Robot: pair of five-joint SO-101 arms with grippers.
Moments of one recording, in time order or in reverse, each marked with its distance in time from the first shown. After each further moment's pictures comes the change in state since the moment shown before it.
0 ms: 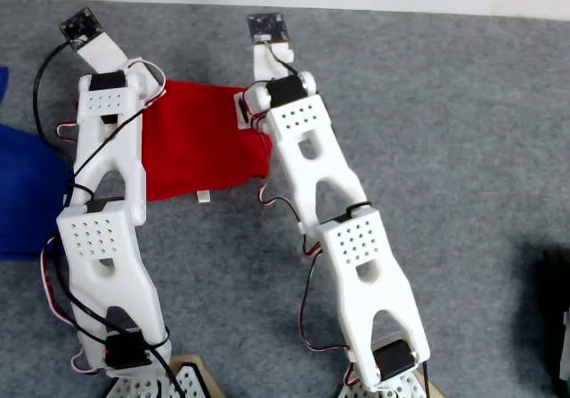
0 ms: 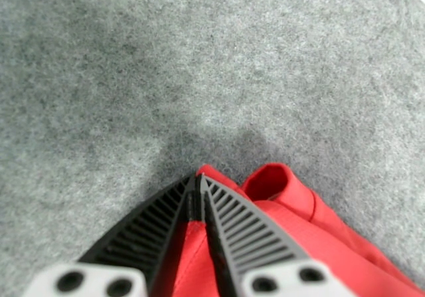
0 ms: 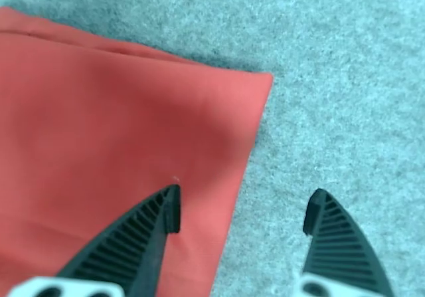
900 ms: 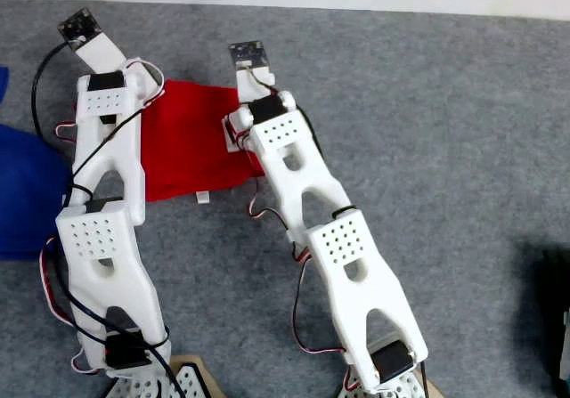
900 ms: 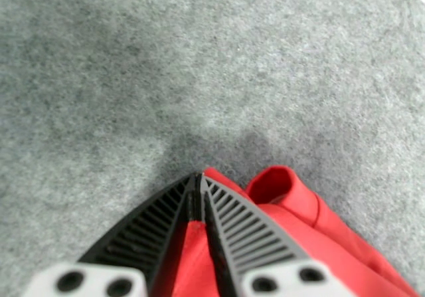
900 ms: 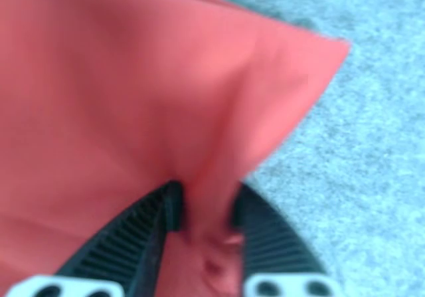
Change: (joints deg) left arm -0.4 0.0 0.0 0.0 0.0; right arm -3.4 8.6 -1.2 -1.8 0.0
